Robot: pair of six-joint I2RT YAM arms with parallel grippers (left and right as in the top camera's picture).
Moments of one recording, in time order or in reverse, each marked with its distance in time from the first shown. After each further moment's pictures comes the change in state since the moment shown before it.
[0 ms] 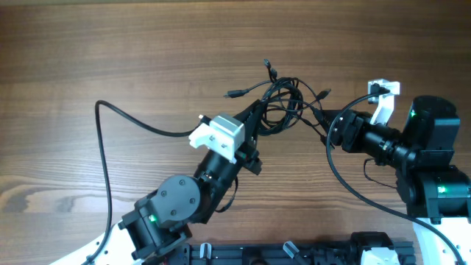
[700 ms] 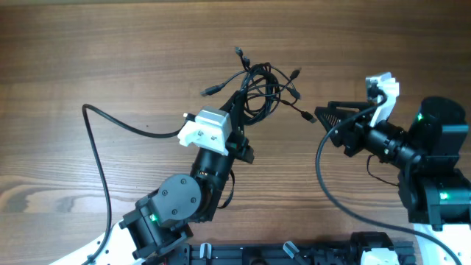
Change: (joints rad) left arm 0.000 0.003 0.000 0.007 -0.217 -0.007; right arm 0.000 -0.032 0.000 0.104 -0.049 -0.293
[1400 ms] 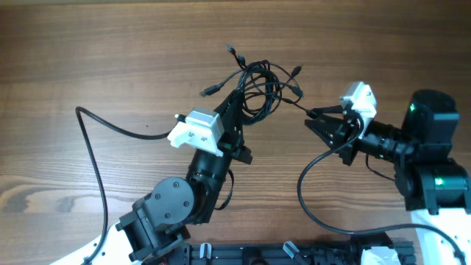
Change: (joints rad) left arm 0.000 -0.019 0.000 0.023 0.010 -0.055; right arm 0.000 0.076 0.000 -0.035 -0.227 -0.539
